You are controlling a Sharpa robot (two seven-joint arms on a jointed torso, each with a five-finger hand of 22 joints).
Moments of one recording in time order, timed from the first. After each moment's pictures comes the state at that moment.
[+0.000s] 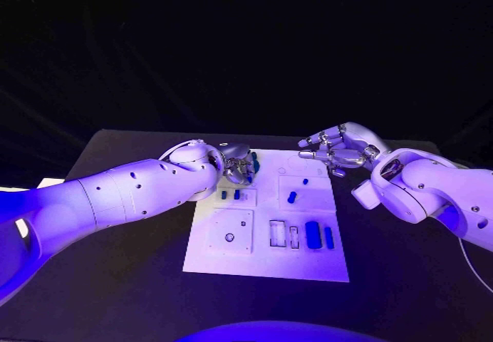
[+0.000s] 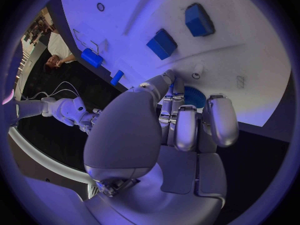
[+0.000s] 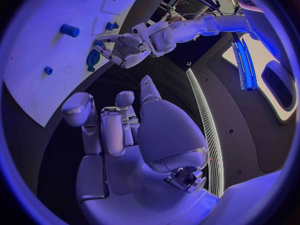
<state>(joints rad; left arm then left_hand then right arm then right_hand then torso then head) 1.21 -0.55 -0.04 1.21 -1.42 -0.12 -0.14 1.46 -0.15 0.46 0.03 0.10 1.16 0.12 0.16 0.12 1.26 0.04 0.20 0.09 1.47 -0.03 1.37 1.16 0.08 1.47 0.07 1.25 1.31 1.23 -0.91 -0.03 1.59 -0.73 -0.33 0.15 1.33 0.06 -0.18 0.10 0.18 0.95 0.15 0.09 0.07 1.16 0.07 0.96 0.96 1.47 -0.01 1.39 1.31 0.11 1.27 0.10 1.20 0.96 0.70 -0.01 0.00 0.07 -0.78</state>
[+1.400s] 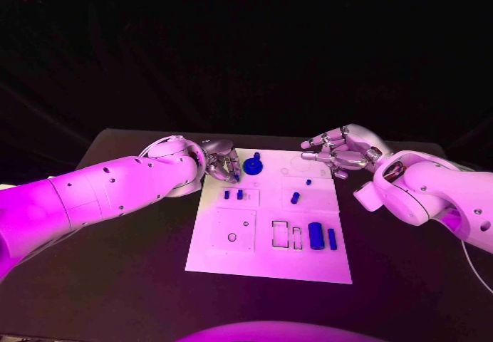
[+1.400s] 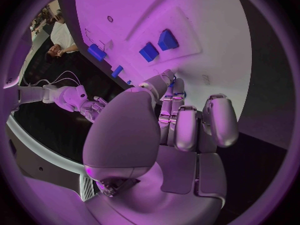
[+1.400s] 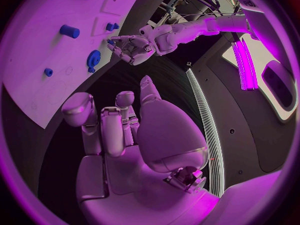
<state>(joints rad) 1.21 -0.66 -0.02 1.25 -1.34 -0.08 -0.12 1.44 -0.16 0.47 0.02 0.10 1.16 0.12 0.15 0.11 1.26 0.05 0.18 0.09 1.47 -0.03 1.37 1.16 0.08 1.47 0.07 1.25 1.31 1.23 -0.91 -0.03 1.59 -0.73 -0.32 0.15 1.33 0.06 -0.18 0.10 0.18 0.95 0.15 0.09 0.07 1.16 0.07 0.96 0.96 1.47 -0.01 1.39 1.31 0.11 1.27 0.10 1.20 0.96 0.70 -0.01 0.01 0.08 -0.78</state>
